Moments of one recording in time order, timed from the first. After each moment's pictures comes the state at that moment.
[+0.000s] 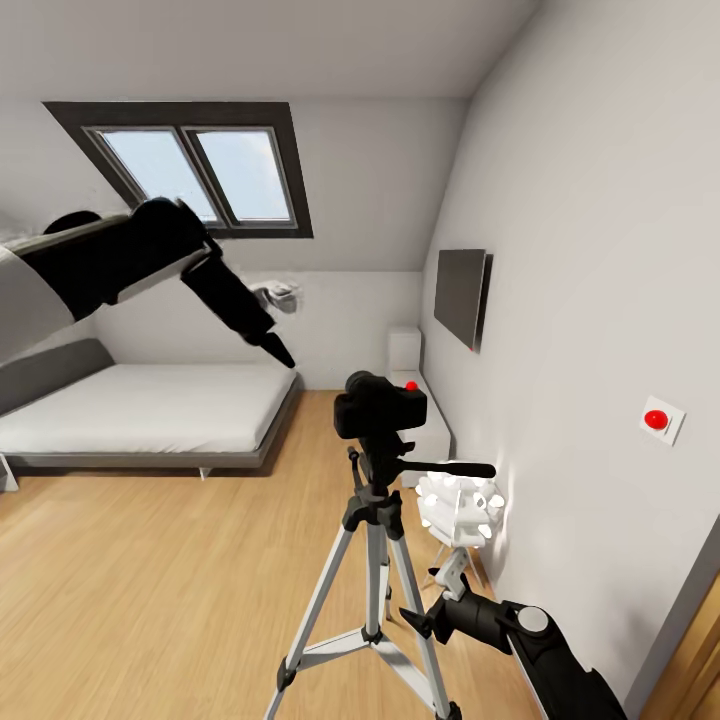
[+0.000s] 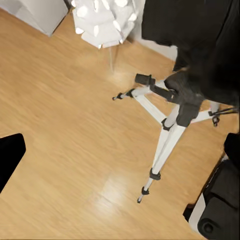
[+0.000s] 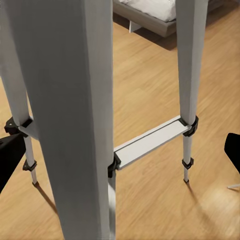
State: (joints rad) left arm -1.89 0.34 -1.44 -0.82 0.65 1.04 -1.13; right arm -0.33 -0.02 0.00 -0.95 0.32 0.05 0.77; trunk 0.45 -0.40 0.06
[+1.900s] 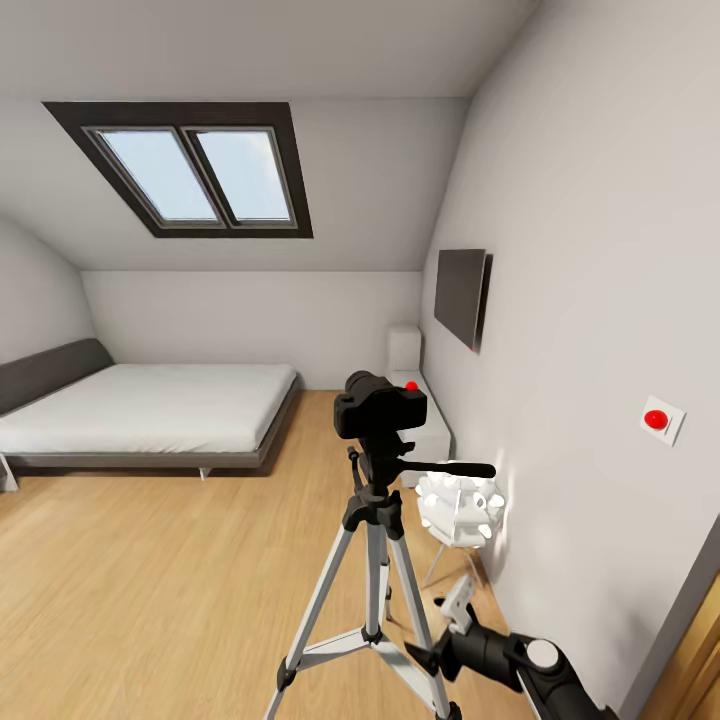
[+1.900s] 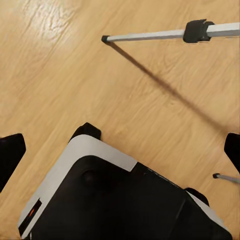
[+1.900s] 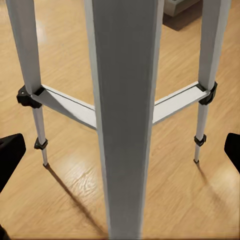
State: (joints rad) left arm -0.28 0.26 -0.65 0.01 1.28 0.17 -0.25; right arm -0.26 -0.03 0.00 -0.94 0.33 0.03 0.77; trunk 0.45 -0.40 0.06
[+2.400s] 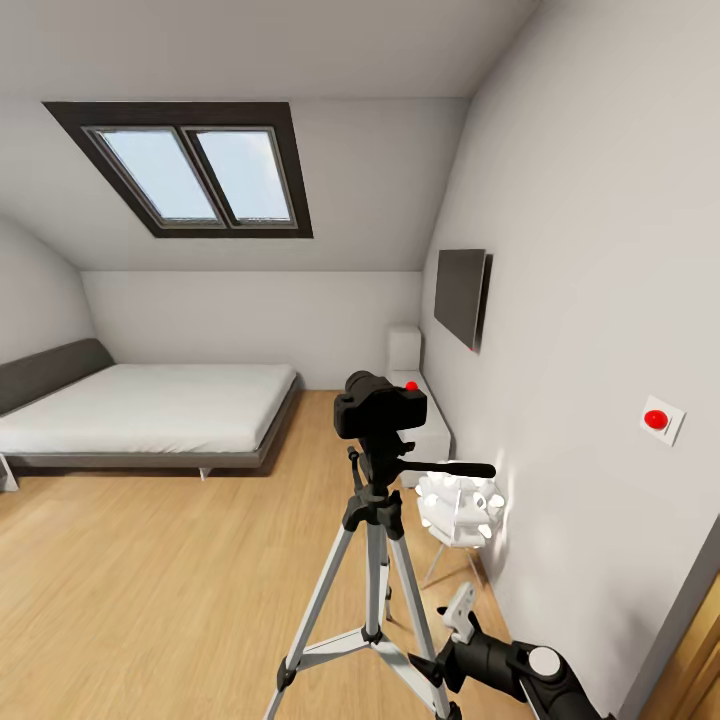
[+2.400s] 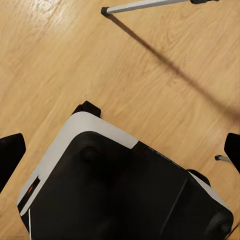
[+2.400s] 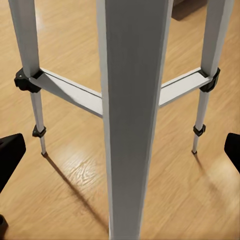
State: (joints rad) left arm -0.23 0.22 -0.65 0.01 1.28 0.17 -0.25; right arm -0.25 -0.04 0.00 -0.94 0.37 0.03 0.76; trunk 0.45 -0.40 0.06
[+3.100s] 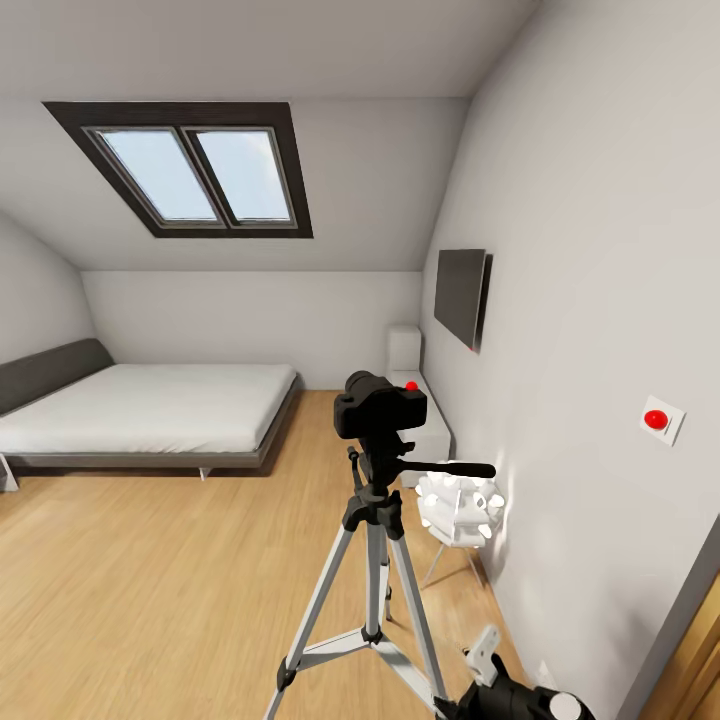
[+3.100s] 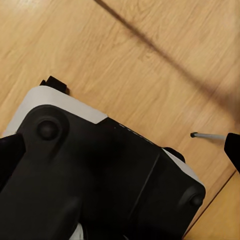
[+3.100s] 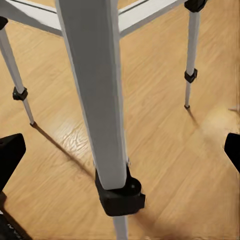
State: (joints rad) left arm -0.23 0.12 -0.65 0.01 1.28 0.17 -0.25; right arm -0.24 -0.08 -0.01 -0.72 0.37 -0.05 0.64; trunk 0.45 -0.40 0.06
